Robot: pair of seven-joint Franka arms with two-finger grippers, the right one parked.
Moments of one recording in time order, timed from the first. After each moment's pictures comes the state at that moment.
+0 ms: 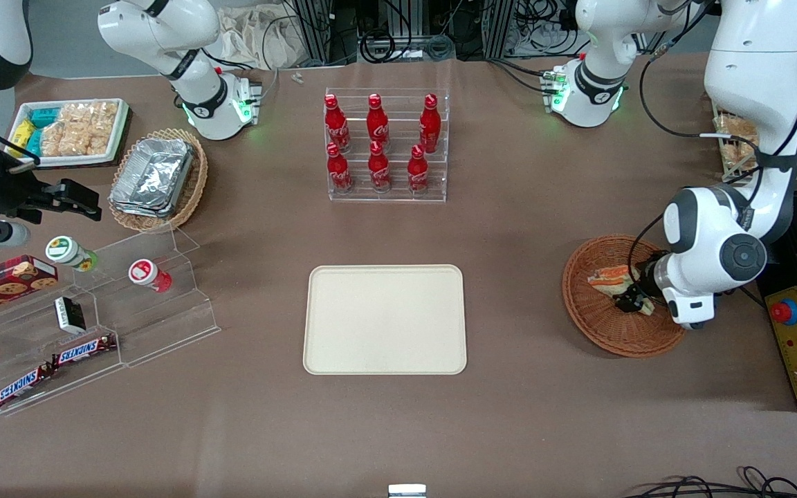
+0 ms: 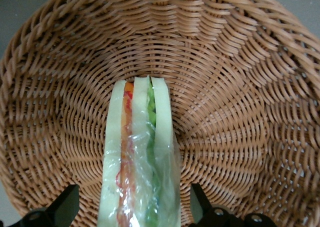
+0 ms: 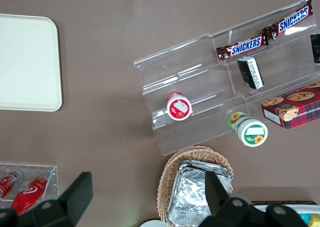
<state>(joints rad) 0.04 0.43 -0.05 -2.01 0.02 2.30 -0.94</state>
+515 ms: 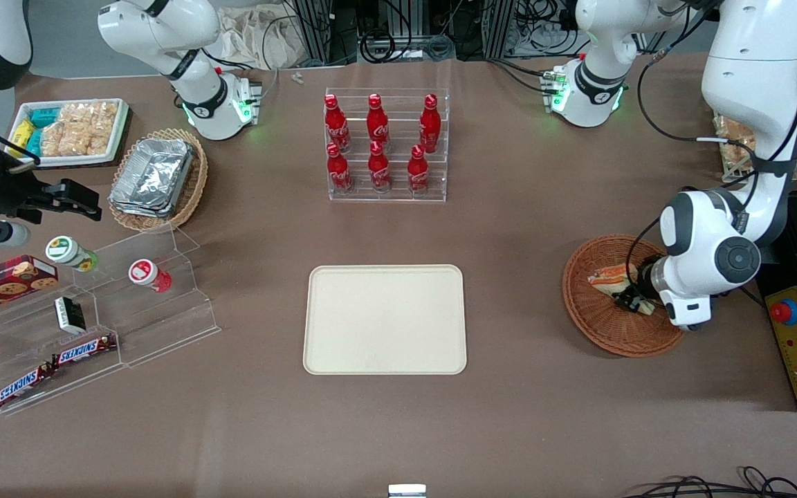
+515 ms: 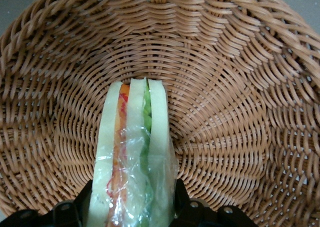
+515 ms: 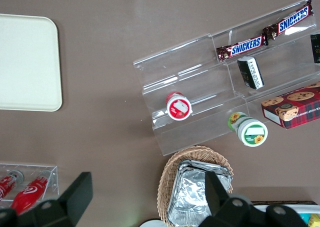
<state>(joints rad) 0.04 0.44 -0.05 -2.01 0.02 2.32 -0.94</state>
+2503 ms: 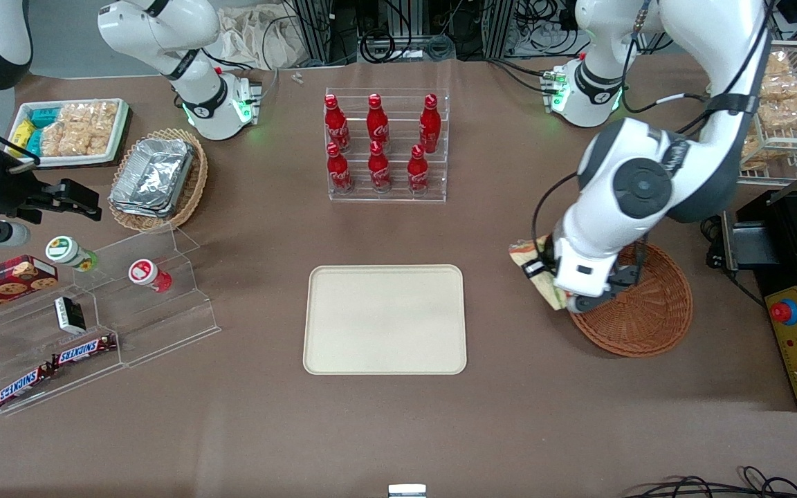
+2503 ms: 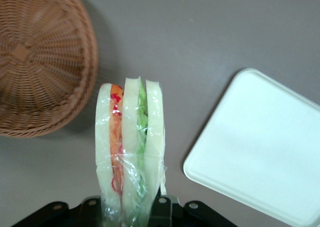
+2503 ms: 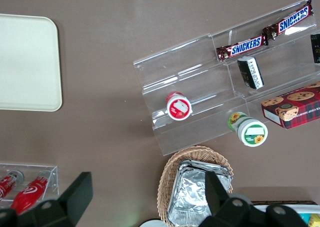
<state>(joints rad) -0.05 0.33 -0.43 -1.68 0.09 1.98 -0.94</state>
